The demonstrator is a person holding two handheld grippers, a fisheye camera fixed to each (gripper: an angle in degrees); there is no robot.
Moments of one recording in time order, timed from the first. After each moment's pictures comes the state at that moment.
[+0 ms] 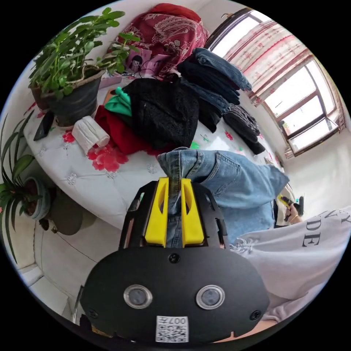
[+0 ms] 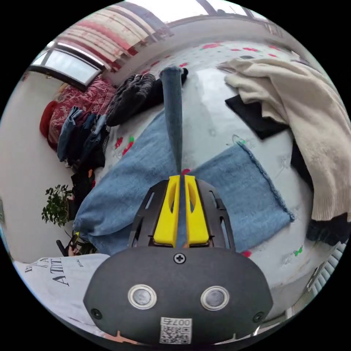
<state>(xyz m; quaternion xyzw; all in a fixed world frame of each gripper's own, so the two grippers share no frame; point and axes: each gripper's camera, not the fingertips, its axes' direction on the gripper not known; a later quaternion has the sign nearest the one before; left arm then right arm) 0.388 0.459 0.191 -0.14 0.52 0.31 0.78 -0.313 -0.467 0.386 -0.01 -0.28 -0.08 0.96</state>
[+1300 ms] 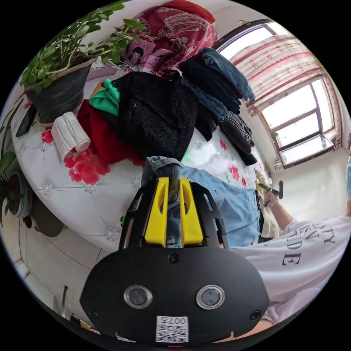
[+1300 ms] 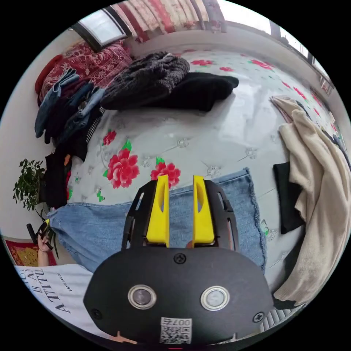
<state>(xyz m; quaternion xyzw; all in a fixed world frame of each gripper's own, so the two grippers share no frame) 0.402 0.394 0.230 -0.18 0.56 0.27 0.76 -0.478 -0.578 0.442 0.00 -0.18 -0.24 0.95</state>
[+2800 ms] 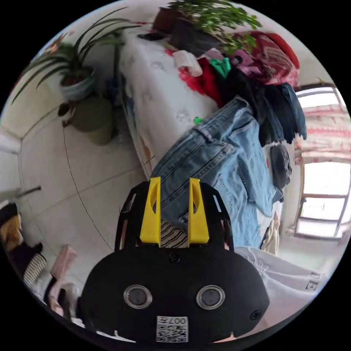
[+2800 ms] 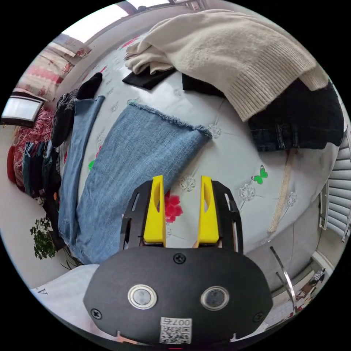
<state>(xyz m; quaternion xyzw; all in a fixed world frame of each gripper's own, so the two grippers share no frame) 0.316 0.515 0.305 -0.29 0.41 0.04 0.86 -0.136 -0.400 0.449 -0.06 -0.17 0.09 0.98</state>
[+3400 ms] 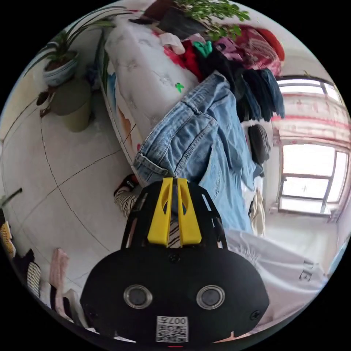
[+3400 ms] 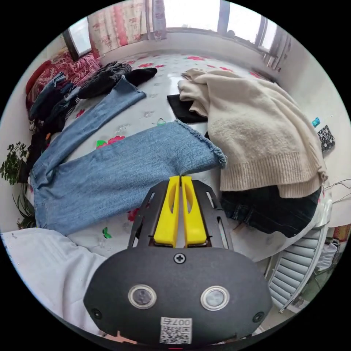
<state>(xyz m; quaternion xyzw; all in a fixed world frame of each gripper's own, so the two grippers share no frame) 0.314 0.577 0.285 -0.32 0.50 0.07 0.80 -0.152 -0.407 0.376 0.06 -0.07 -0.16 0.98</state>
